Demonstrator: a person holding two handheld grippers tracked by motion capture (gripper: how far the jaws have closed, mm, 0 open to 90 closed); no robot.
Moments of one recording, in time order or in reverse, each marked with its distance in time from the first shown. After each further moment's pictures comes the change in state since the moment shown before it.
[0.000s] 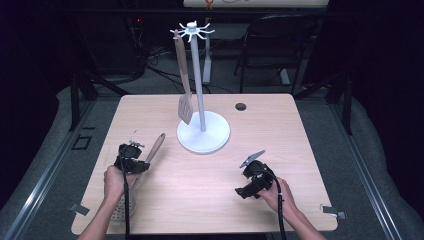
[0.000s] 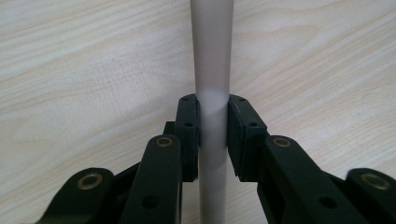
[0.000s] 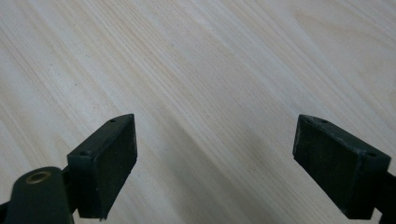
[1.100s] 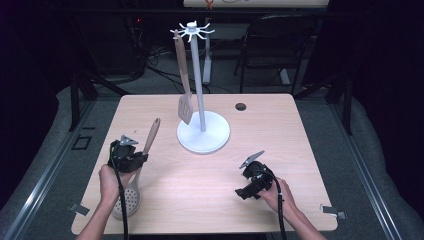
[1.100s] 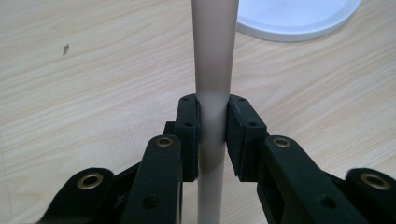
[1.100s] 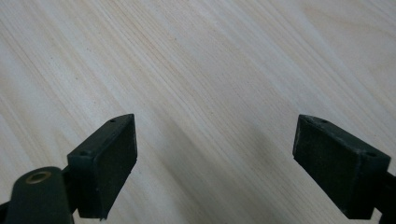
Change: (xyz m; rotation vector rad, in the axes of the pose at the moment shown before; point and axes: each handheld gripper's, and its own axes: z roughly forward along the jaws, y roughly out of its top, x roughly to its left) left arm -0.010 0.000 -0.041 -0.236 0.026 0.049; right arm 0.000 -0.001 0.003 0.017 0.018 -0.009
